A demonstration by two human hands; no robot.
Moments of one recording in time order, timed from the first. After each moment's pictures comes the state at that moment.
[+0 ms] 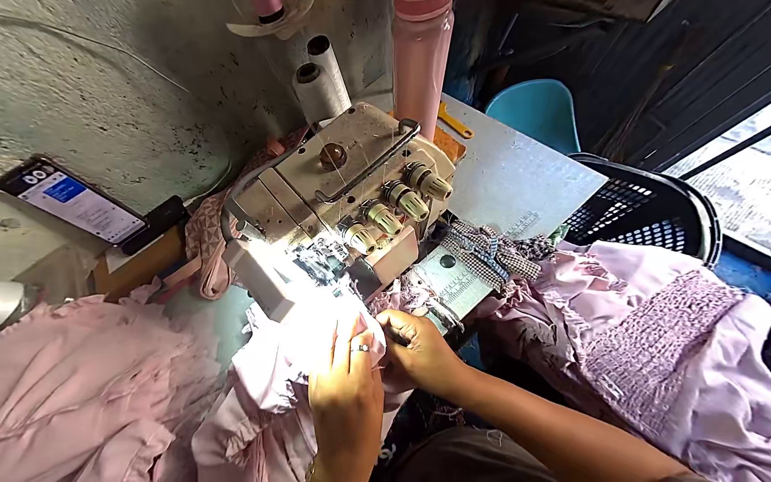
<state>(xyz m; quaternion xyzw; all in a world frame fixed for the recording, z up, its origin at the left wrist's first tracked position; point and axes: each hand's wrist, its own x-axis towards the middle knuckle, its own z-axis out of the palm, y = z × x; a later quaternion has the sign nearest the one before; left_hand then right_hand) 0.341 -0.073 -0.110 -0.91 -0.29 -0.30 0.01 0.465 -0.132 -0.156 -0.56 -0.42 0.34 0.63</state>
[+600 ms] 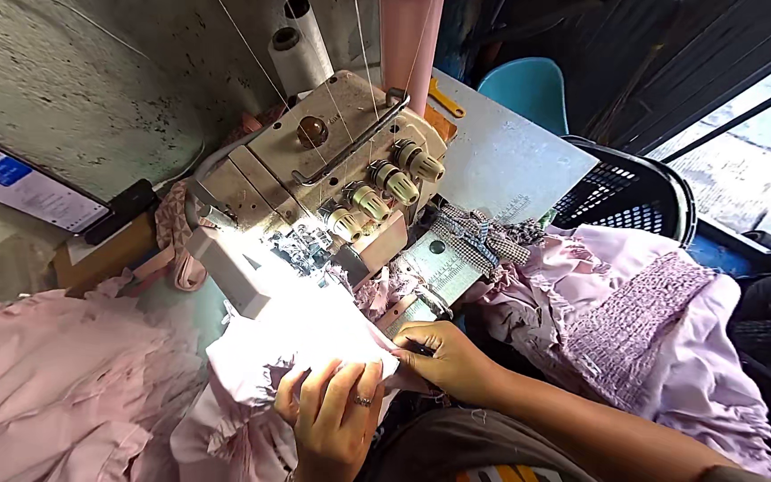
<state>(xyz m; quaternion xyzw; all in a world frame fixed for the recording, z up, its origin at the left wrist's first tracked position) 0.309 -0.077 -0.128 -0.91 -0.17 -0.38 0.00 0.483 -0.181 -0.156 -0.57 -0.46 0.38 0.56</state>
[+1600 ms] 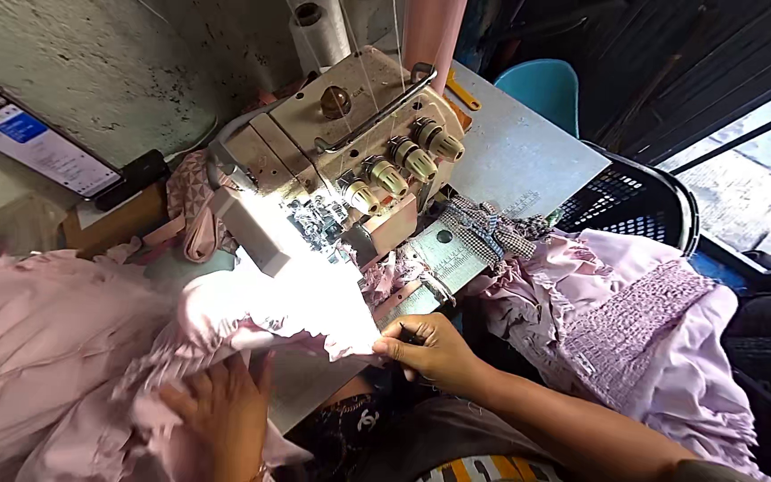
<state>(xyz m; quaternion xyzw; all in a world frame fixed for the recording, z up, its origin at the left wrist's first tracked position) 0.205 -0.027 -0.153 -0.87 -0.46 -0.12 0.13 0.458 -0.173 -0.141 -0.52 -0.34 0.50 0.61</state>
